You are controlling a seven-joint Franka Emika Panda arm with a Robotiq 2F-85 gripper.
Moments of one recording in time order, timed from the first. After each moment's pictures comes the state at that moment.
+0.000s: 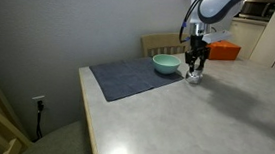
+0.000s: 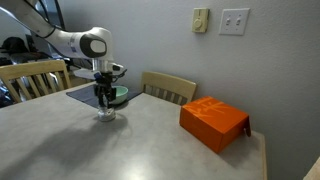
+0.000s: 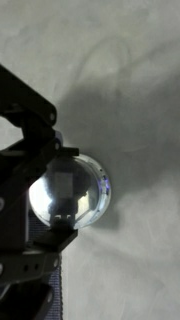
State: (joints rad) arm 0.17 0.74 0.01 -1.53 -0.10 2.11 0.20
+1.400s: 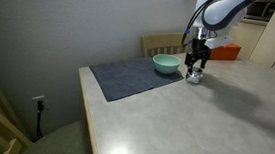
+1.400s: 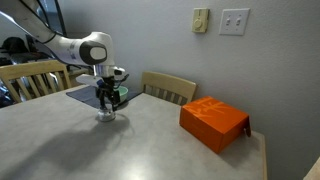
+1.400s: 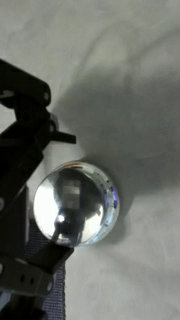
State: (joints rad) arm 0.15 0.73 0.01 -1.61 -0.09 2.26 0.16
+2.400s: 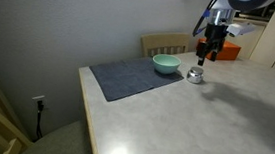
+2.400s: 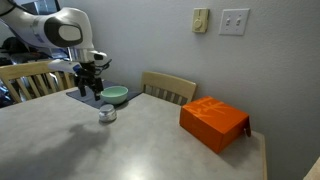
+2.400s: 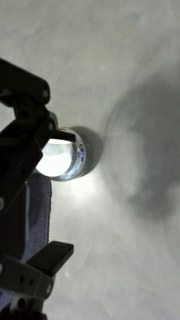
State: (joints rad) arm 0.14 0.41 0.07 -1.96 -0.08 2.34 0.11
